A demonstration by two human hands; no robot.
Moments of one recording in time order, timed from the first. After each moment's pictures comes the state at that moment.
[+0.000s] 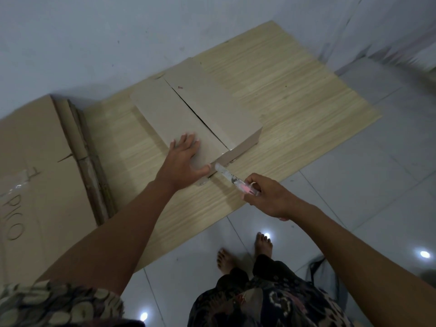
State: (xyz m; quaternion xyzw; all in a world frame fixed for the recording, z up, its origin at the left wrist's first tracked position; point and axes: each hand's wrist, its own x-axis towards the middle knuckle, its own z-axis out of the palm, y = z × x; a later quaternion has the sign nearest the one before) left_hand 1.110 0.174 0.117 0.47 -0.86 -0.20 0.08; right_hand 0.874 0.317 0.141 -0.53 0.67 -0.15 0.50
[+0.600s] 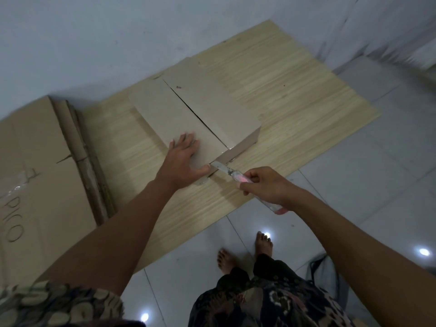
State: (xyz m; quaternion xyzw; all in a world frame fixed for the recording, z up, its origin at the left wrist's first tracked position) left_hand 1.109 0.171 0.117 0.47 -0.86 -0.21 0.08; right_hand 0.875 0.299 0.154 -0.46 0.68 -0.17 0.54
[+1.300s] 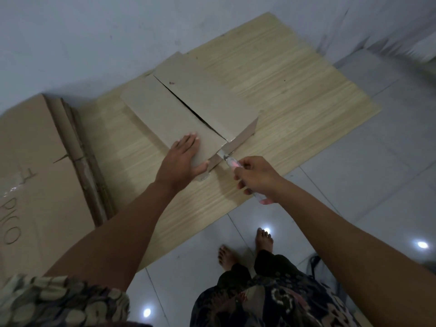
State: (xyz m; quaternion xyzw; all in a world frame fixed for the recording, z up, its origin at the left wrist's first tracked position) left_hand 1.111 0.176 0.109 0.44 -0.88 -0.16 0.07; right_hand 0.900 0.281 0.170 -0.35 0.72 -0.23 0.55
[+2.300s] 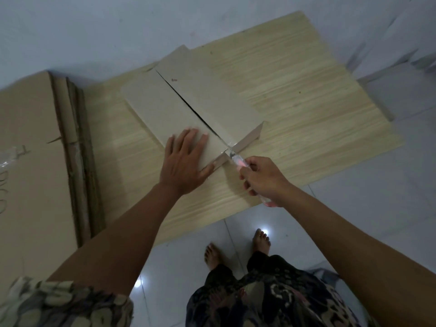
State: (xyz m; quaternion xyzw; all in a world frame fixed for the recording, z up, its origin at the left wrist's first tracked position) left_hand 1.058 0.178 0.097 0.52 -0.85 0.00 0.06; right_hand 0.834 0.238 0.145 -0.40 0.67 -0.26 0.57
